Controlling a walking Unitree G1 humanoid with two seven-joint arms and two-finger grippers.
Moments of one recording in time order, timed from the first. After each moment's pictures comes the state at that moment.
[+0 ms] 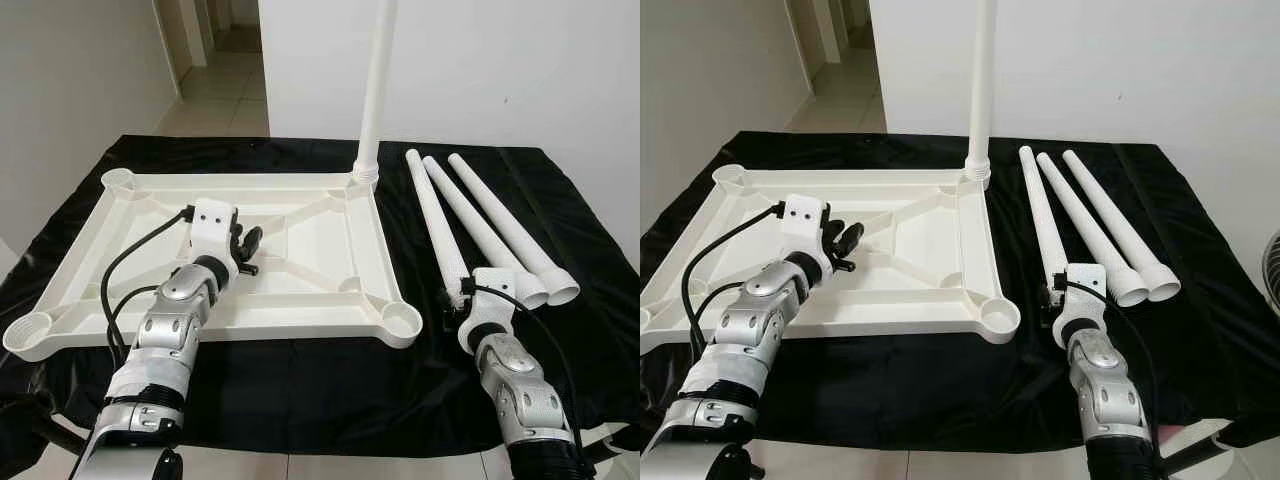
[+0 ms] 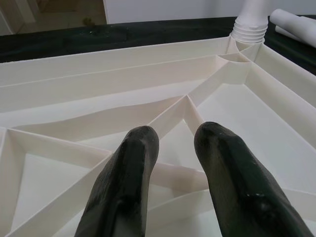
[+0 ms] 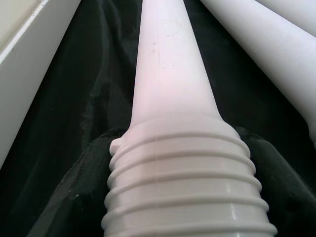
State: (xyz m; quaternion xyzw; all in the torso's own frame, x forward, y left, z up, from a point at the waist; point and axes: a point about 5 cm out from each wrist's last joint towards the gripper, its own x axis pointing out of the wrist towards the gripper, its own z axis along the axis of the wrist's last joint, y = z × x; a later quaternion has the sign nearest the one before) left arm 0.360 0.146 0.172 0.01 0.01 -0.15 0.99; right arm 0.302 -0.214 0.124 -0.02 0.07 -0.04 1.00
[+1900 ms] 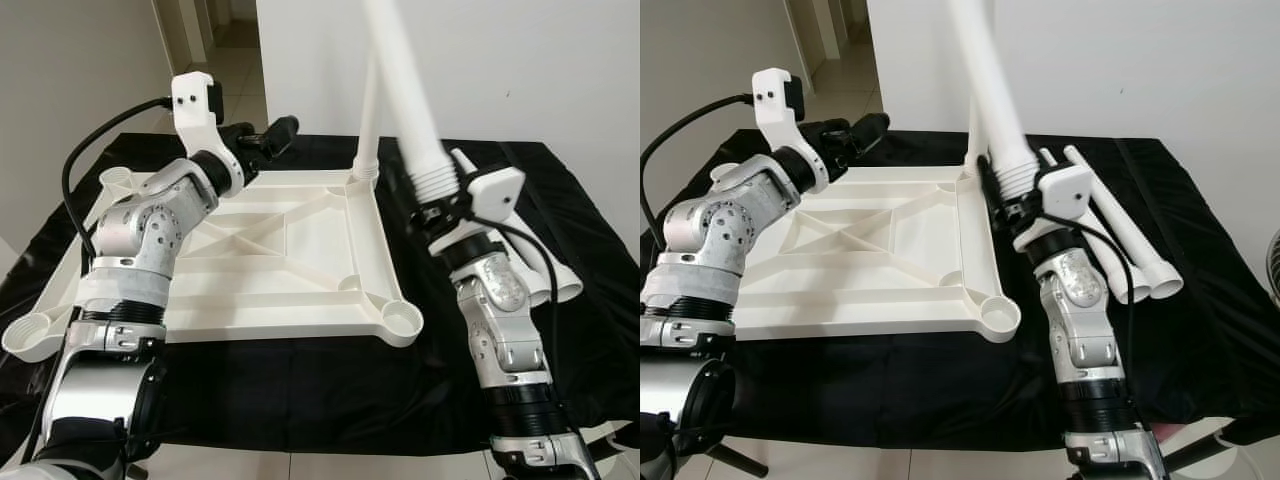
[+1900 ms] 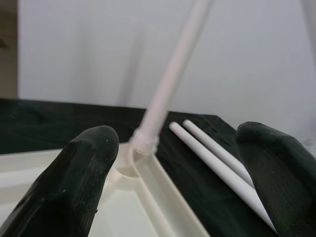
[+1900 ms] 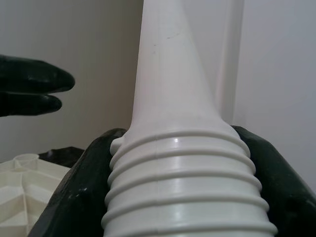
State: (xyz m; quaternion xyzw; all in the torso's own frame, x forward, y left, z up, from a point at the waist) left arm 0.368 0.120 0.298 -0.17 -0.05 -0.31 0.93; right arm 0.311 -0.141 0.246 -0.04 -0.29 0.20 0.93
